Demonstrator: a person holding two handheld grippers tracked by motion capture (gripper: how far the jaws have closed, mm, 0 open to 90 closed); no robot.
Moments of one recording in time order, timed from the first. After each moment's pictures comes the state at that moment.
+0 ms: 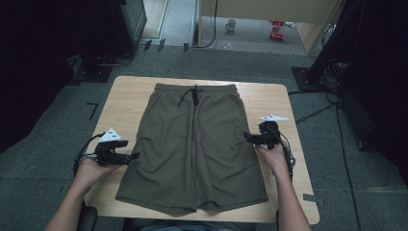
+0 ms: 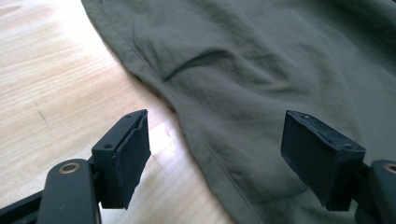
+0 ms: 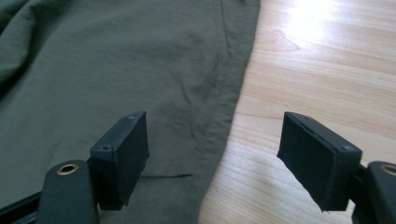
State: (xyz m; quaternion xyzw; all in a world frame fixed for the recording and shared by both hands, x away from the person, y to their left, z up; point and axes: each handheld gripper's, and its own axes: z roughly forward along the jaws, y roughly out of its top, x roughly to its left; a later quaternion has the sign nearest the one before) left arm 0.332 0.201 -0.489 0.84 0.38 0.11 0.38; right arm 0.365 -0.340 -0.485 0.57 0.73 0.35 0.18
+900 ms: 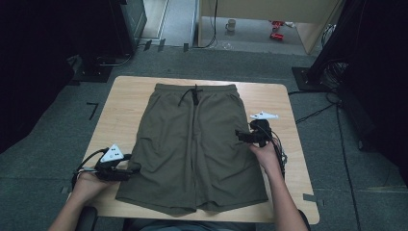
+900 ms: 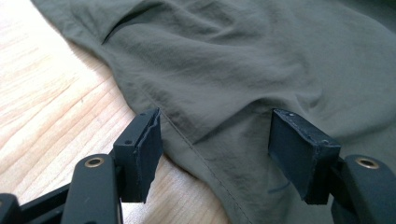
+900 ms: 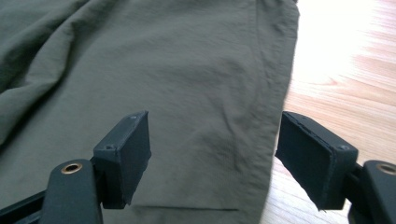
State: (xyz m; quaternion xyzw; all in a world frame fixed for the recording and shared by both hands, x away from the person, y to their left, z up) left arm 0.292 0.197 -0.507 0.86 0.32 0.12 0.37; right arm 0.369 -0.309 -0.475 0.54 0.74 0.36 0.19
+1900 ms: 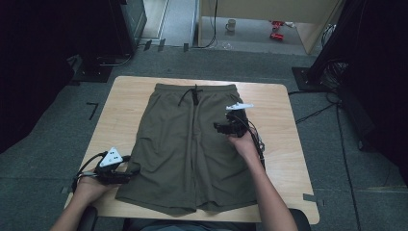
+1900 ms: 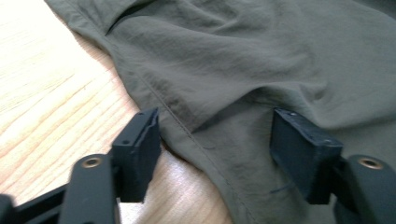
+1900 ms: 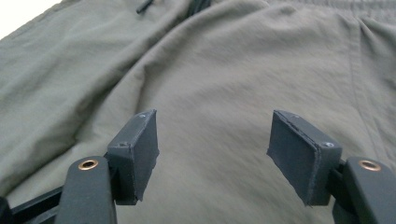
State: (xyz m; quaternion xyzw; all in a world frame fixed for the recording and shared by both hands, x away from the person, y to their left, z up) left arm 0.284 0.199 -0.515 0.85 0.33 0.14 0.38; right arm 0.407 -0.241 -0.470 0.50 0.77 0.38 0.15
